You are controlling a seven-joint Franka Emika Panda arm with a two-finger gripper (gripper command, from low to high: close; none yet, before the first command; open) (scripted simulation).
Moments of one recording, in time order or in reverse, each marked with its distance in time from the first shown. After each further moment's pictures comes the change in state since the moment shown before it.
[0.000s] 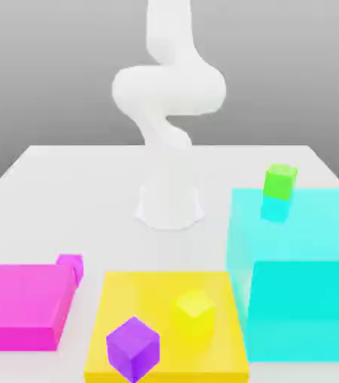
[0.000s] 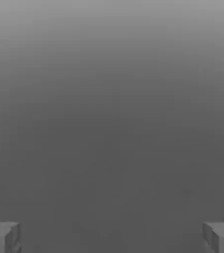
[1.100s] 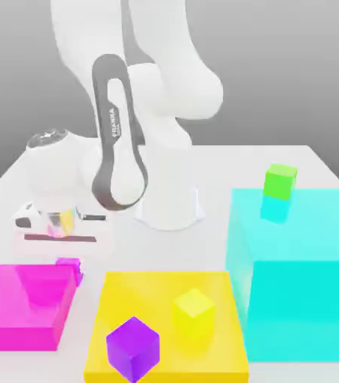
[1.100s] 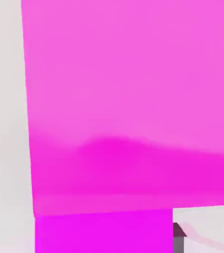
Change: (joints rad) arm -0.567 0.997 0.040 -0.517 0.435 0.787 -0.911
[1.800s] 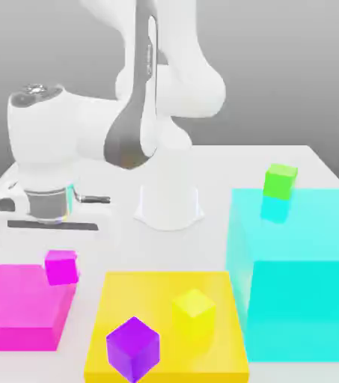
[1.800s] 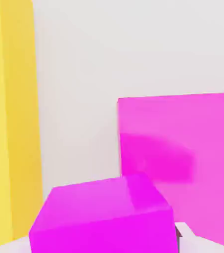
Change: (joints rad) arm 0.292 -0.253 -0.065 0.290 -0.429 -0.541 0.659
